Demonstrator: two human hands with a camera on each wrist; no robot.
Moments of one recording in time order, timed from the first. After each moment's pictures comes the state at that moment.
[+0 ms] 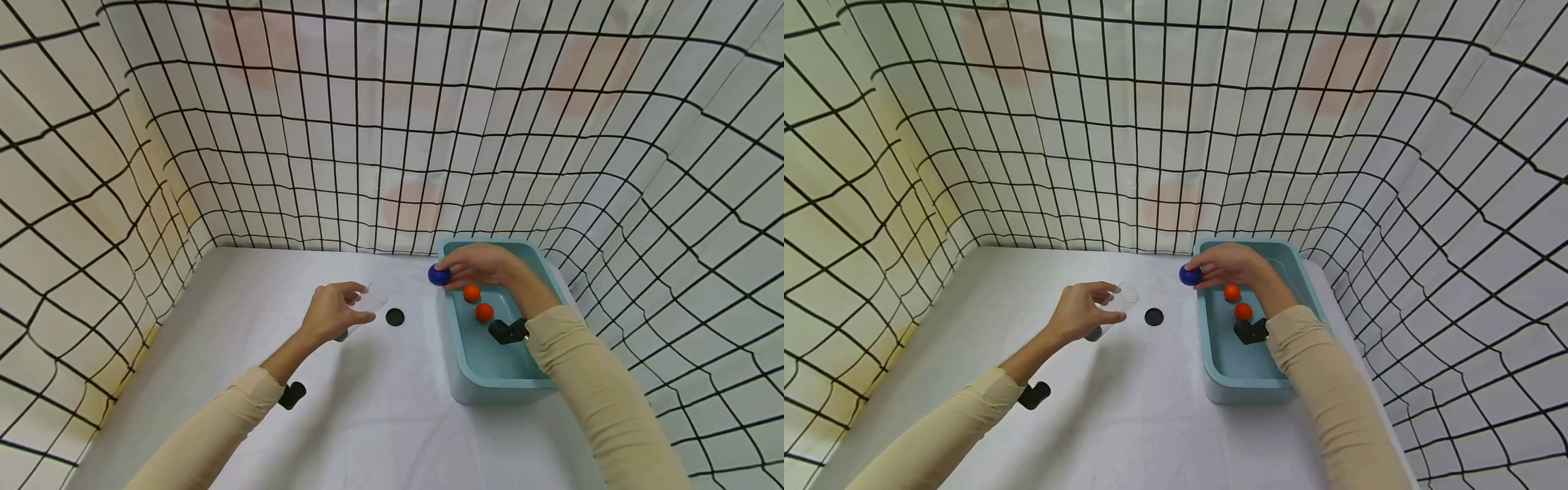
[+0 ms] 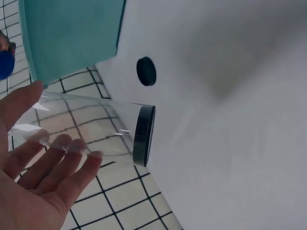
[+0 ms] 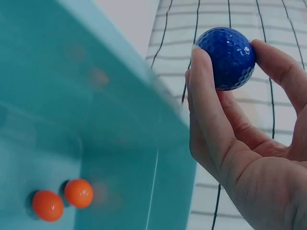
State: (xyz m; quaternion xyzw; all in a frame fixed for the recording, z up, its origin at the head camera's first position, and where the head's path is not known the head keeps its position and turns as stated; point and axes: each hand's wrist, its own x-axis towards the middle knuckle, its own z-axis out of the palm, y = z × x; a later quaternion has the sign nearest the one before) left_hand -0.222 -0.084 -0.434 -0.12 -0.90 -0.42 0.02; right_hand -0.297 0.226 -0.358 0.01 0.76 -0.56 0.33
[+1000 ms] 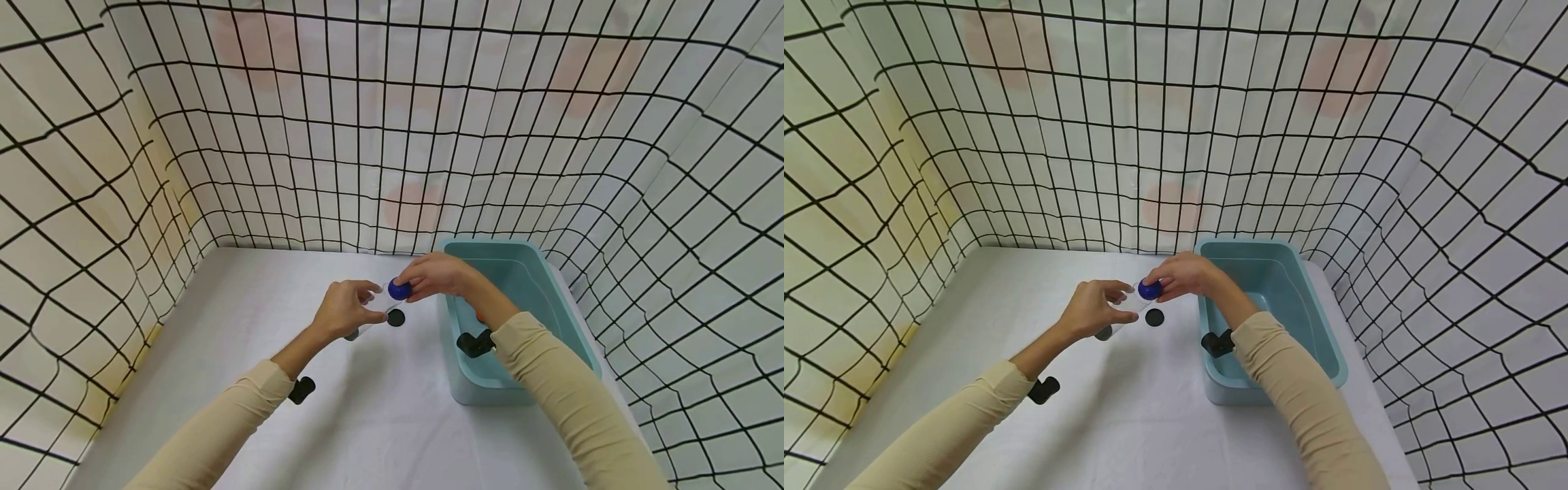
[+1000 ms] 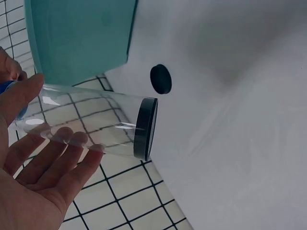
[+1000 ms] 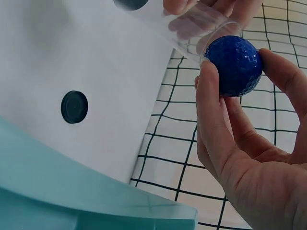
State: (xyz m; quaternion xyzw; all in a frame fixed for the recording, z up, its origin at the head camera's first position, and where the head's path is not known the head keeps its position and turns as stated) left_hand -0.224 -0.063 -0.422 -0.14 -0.91 -0.38 0.00; right_hand -0.281 0.153 -0.364 -0.01 0.78 -0.54 0.33
